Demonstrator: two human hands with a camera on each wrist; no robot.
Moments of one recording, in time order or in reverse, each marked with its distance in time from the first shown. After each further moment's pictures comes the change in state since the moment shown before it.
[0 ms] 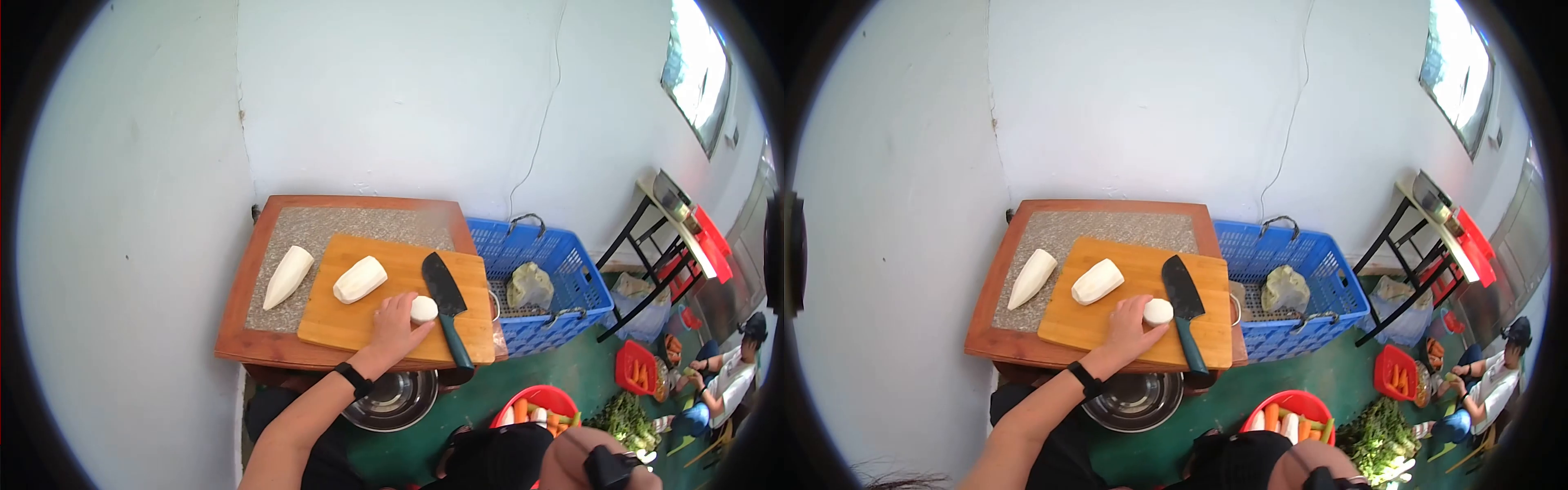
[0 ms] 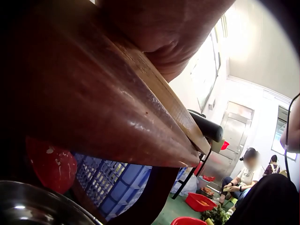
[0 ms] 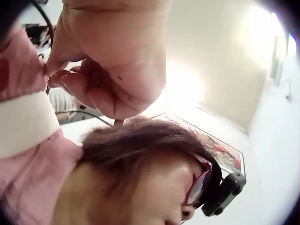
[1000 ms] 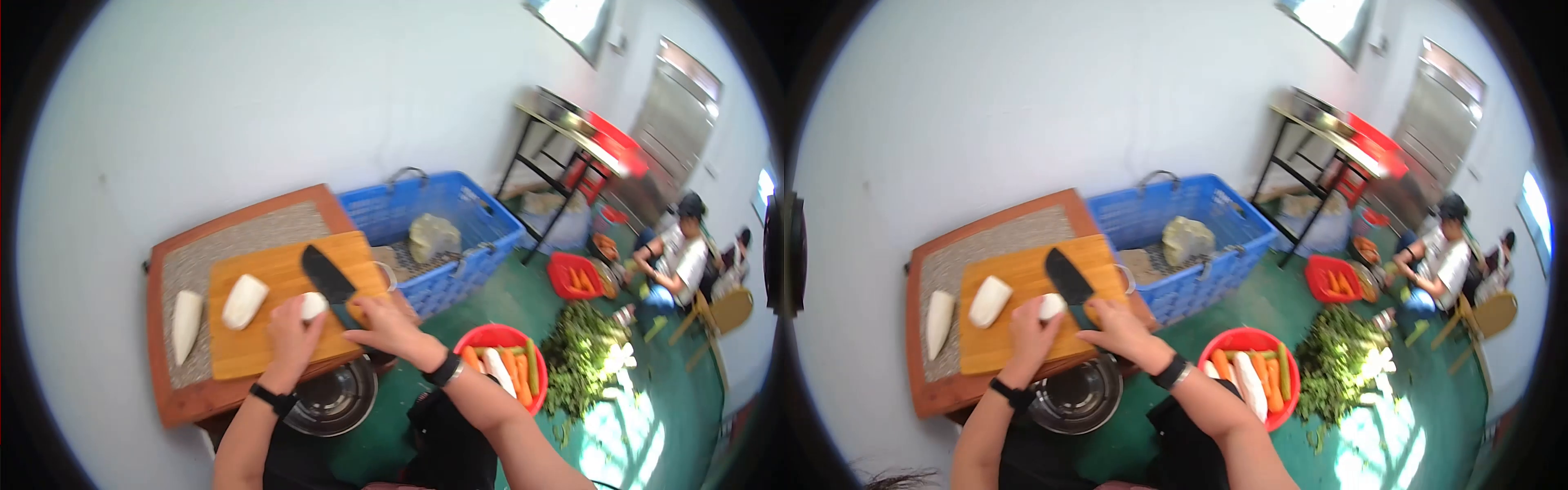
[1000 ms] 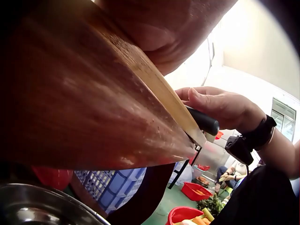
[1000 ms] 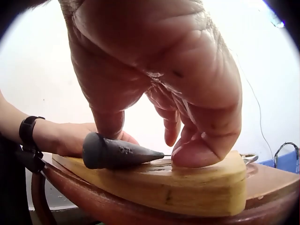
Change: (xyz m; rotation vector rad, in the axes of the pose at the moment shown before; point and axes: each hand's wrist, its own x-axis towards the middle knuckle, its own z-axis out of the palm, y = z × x) left_hand 0.004 -0.008 0.006 0.127 -0.014 0.084; right_hand -0.304 0.062 0.095 -0.463 -0.355 1.883
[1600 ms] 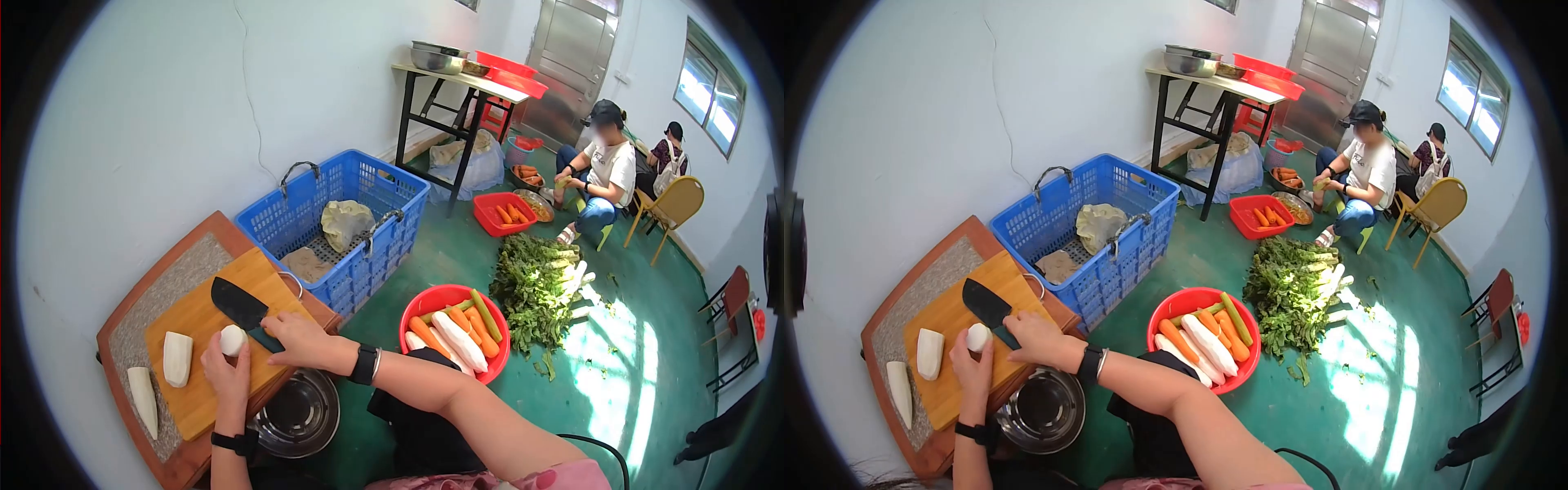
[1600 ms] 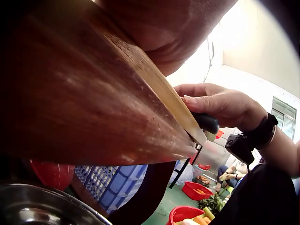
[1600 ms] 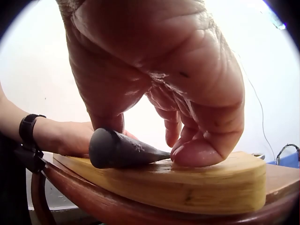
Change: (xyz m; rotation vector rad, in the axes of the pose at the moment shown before) left_hand -0.004 -0.011 0.002 -0.025 -0.064 -0.043; right_hand 0.001 0.006 0.022 0.040 0.042 -0.026
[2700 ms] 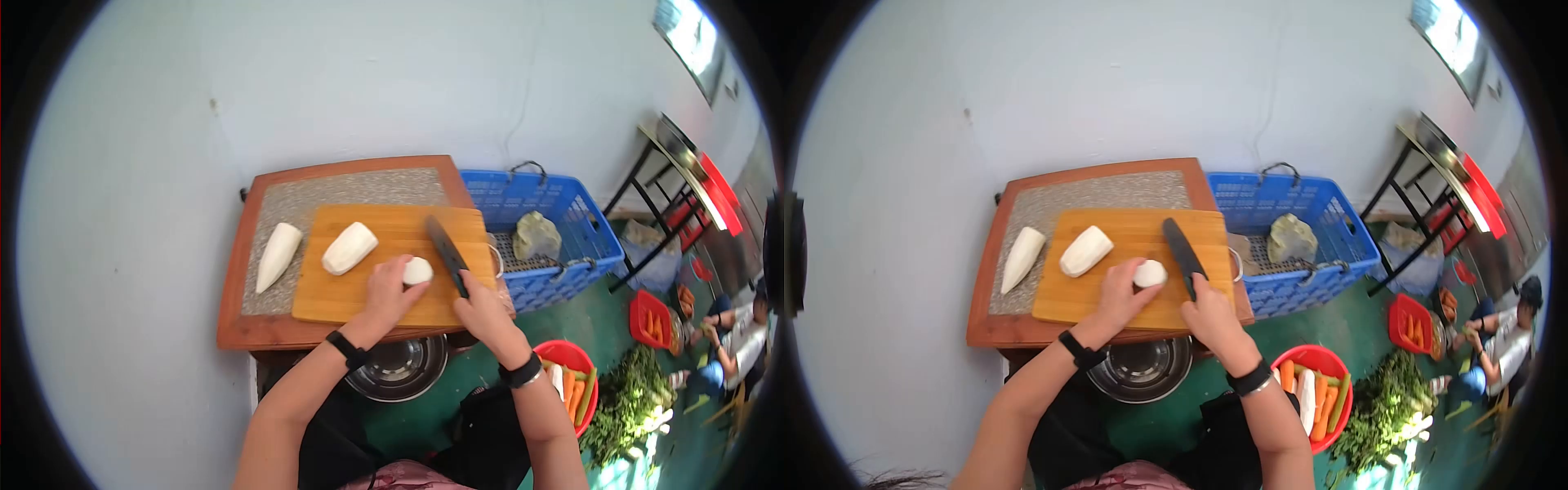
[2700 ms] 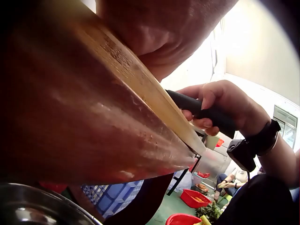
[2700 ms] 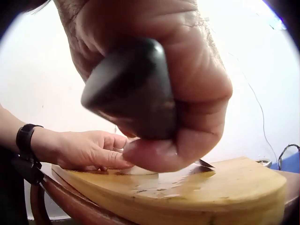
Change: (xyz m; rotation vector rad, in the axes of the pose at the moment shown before) left_hand 0.002 0.007 -0.001 -0.114 0.085 0.025; right_hand 0.008 -0.026 -0.024 -0.029 -0.061 0.094
